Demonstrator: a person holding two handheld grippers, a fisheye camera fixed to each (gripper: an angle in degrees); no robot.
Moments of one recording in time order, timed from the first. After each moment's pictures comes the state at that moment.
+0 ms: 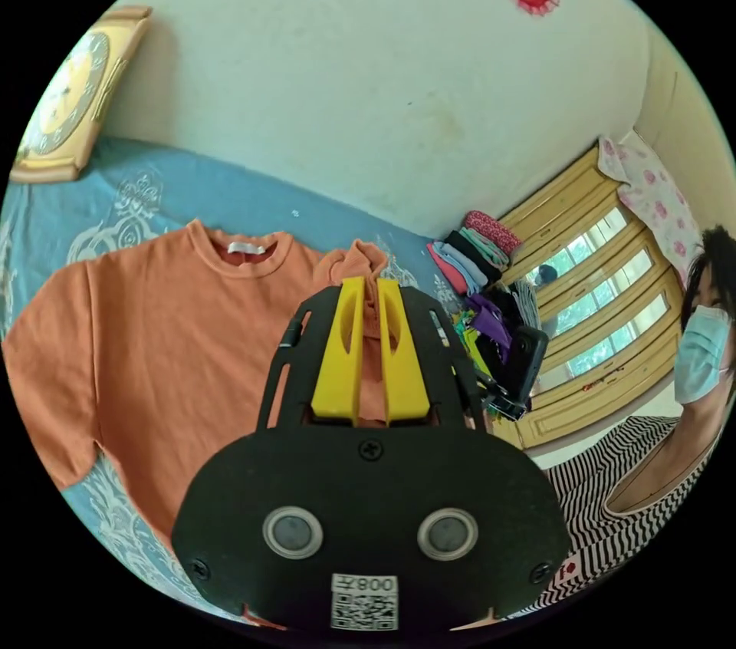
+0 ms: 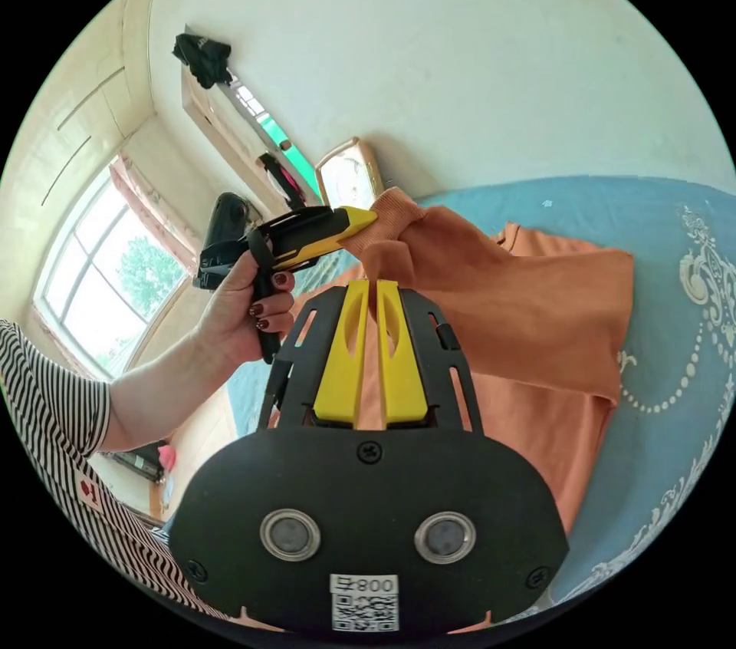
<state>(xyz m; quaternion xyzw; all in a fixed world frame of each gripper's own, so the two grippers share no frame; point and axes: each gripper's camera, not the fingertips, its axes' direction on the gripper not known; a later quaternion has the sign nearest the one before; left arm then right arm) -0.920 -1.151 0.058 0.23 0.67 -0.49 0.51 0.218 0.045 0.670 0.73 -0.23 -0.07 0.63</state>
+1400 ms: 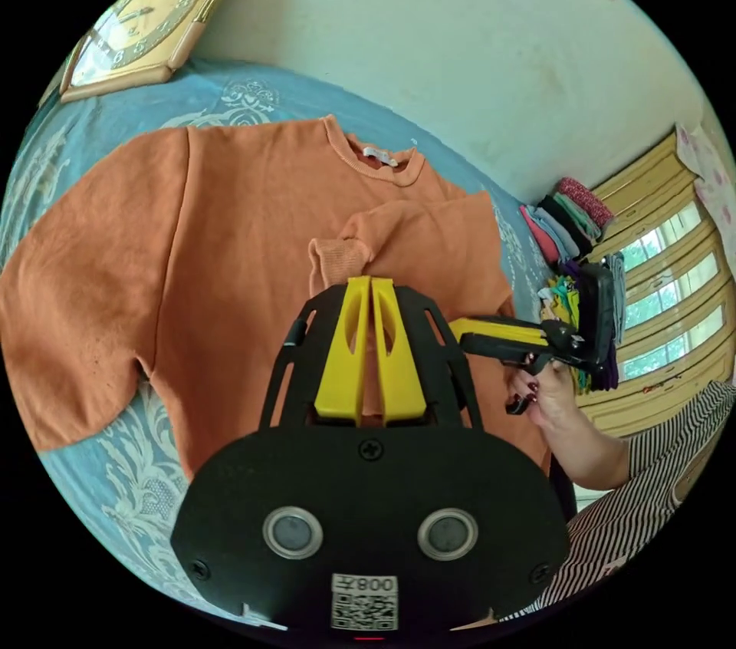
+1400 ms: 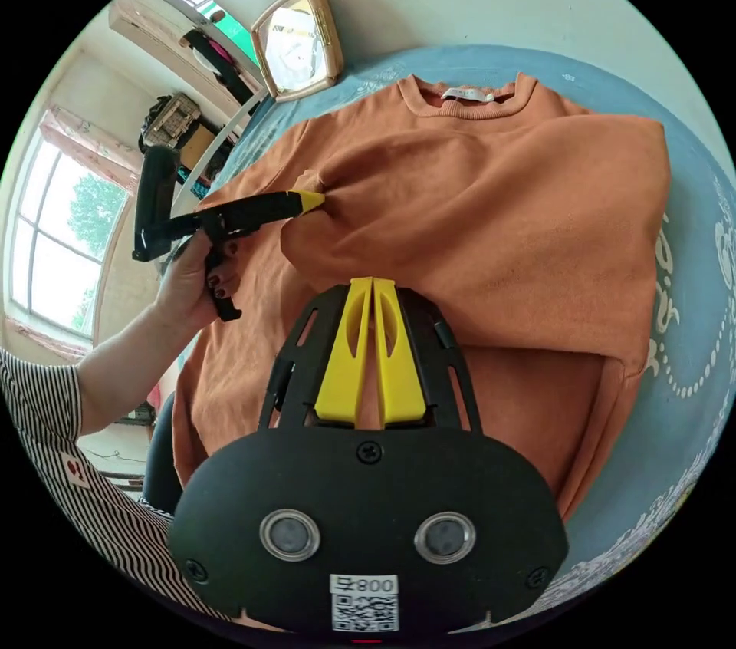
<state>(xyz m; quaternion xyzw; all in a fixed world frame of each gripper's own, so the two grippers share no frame) -0.793 -1.078 0.165 0.10 0.63 -0.49 0.59 0.196 -0.197 0.741 0.58 -0.16 -0.05 0.80</state>
